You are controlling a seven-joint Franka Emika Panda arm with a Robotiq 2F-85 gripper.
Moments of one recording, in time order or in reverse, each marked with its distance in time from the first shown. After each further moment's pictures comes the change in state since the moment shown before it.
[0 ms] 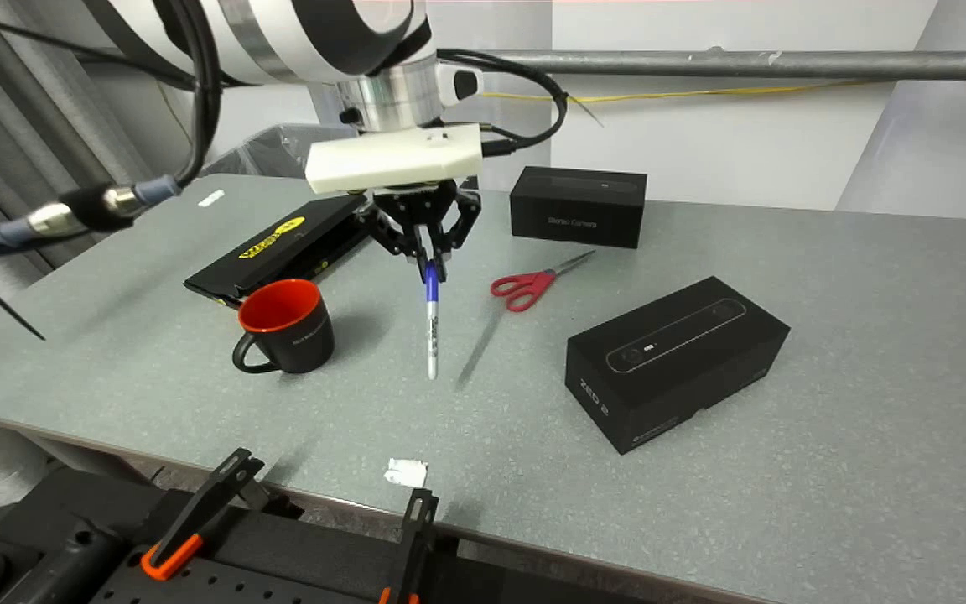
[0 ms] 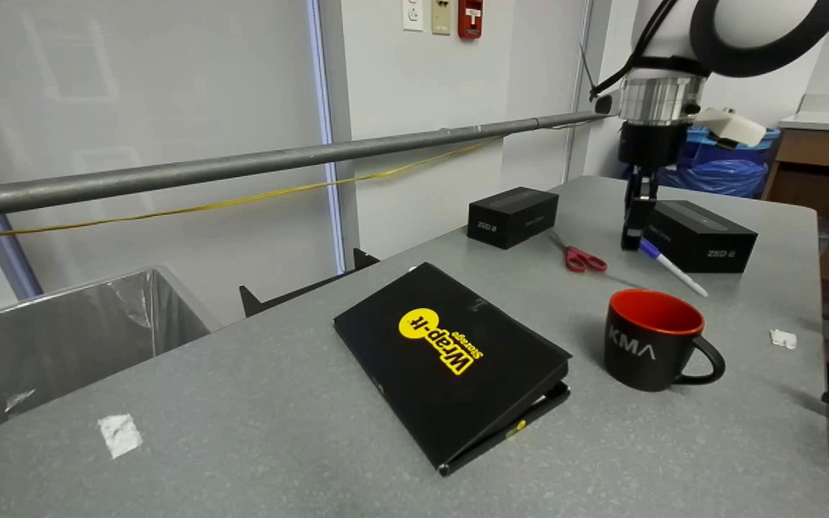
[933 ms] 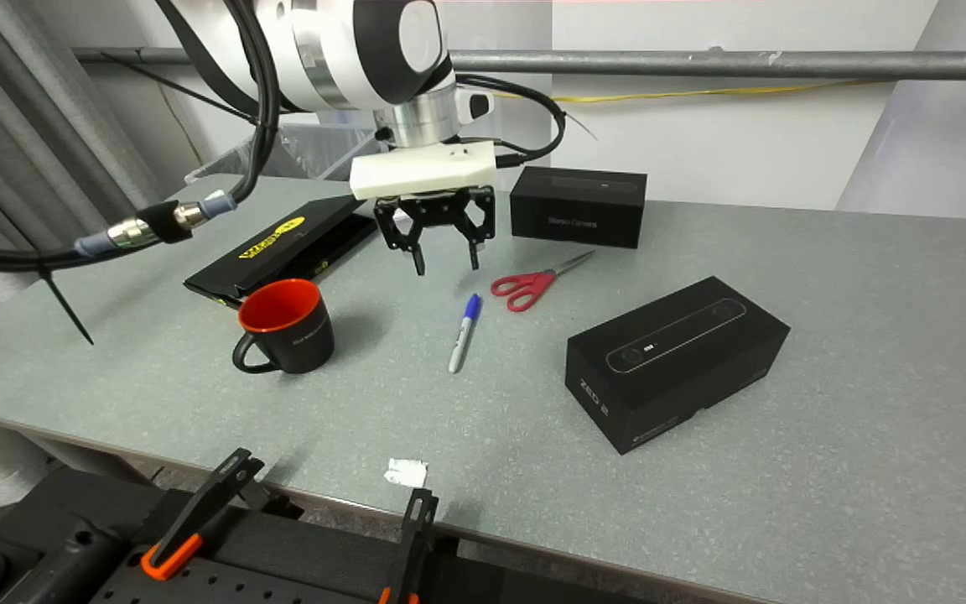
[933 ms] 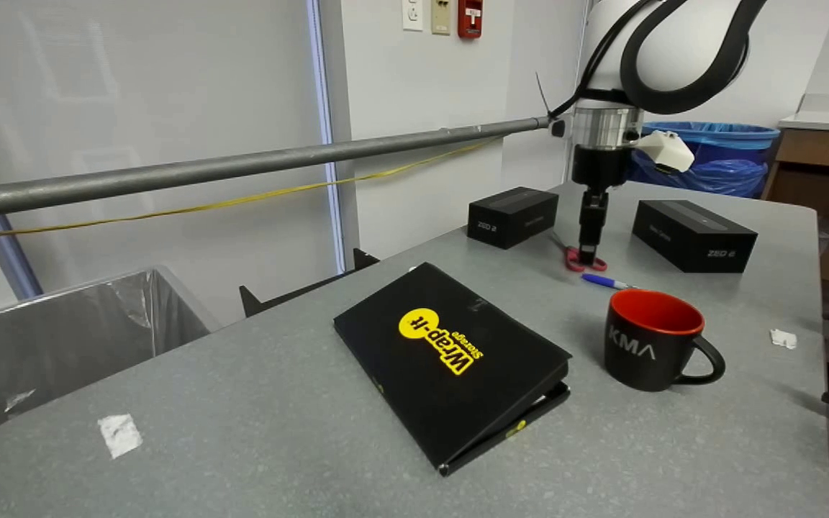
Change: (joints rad) arm 0.000 0.197 0.019 0.197 0.000 0.000 0.012
